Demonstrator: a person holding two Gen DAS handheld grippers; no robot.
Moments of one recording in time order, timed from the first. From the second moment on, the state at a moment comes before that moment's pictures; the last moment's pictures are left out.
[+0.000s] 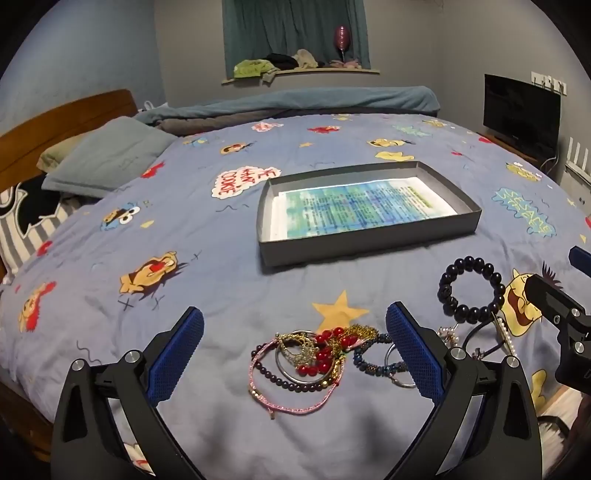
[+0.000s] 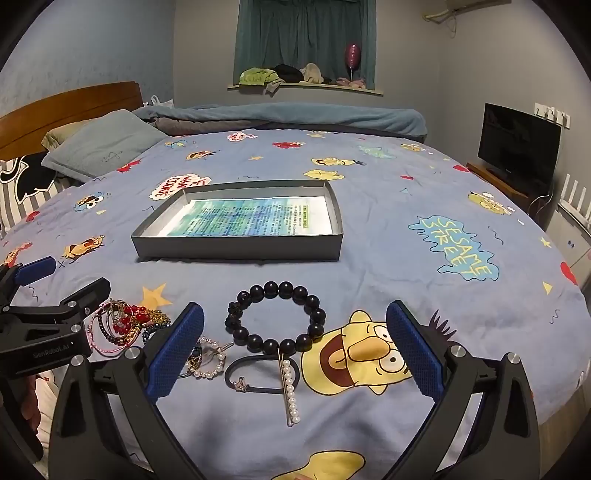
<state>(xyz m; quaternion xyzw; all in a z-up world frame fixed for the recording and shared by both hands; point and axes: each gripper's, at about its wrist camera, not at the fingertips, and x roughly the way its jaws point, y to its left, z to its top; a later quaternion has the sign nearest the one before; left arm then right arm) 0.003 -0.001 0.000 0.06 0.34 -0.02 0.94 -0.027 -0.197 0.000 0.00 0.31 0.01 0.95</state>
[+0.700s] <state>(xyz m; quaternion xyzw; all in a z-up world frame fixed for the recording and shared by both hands) 0.003 -0.003 -0.004 0.06 0.34 -0.02 0.94 -0.027 -0.201 -0.003 0.00 0.31 0.01 0.95</state>
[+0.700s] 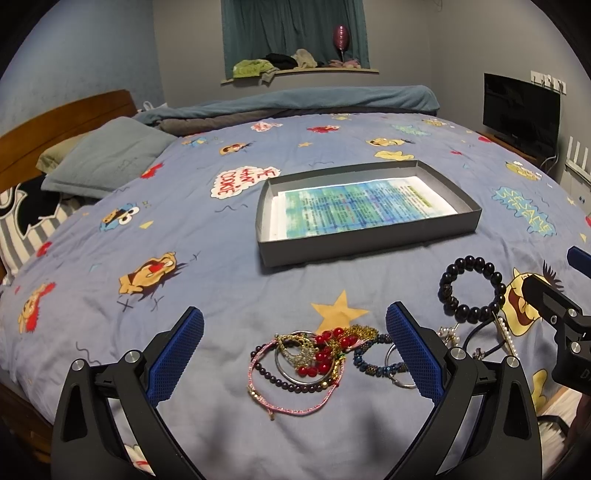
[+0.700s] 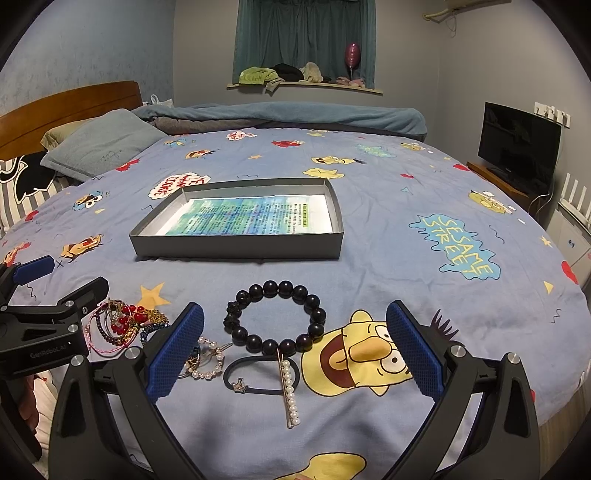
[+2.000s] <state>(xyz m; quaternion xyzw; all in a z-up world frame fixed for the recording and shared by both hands) 0.002 -0.006 -0.005 0.06 0.34 -0.03 0.94 -0.029 -0.198 -0.002 -0.01 0.31 0.01 0.95</state>
